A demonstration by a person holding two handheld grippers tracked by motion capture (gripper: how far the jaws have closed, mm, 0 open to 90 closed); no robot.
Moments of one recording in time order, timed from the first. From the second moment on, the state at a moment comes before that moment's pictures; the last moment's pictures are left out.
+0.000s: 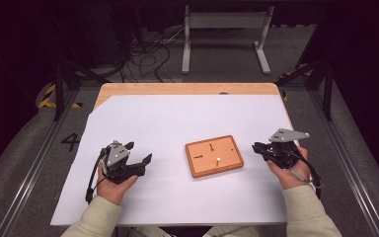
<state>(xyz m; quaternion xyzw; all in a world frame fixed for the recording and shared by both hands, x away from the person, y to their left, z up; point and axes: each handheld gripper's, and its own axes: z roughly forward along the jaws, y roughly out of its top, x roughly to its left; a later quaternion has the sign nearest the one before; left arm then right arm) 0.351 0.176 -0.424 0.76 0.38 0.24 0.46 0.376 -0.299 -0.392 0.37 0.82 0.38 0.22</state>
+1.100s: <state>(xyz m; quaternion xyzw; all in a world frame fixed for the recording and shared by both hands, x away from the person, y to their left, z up) 0.353 0.181 -0.425 0.76 0.39 0.24 0.46 0.480 -0.235 -0.387 0.38 0.87 0.29 0.13</state>
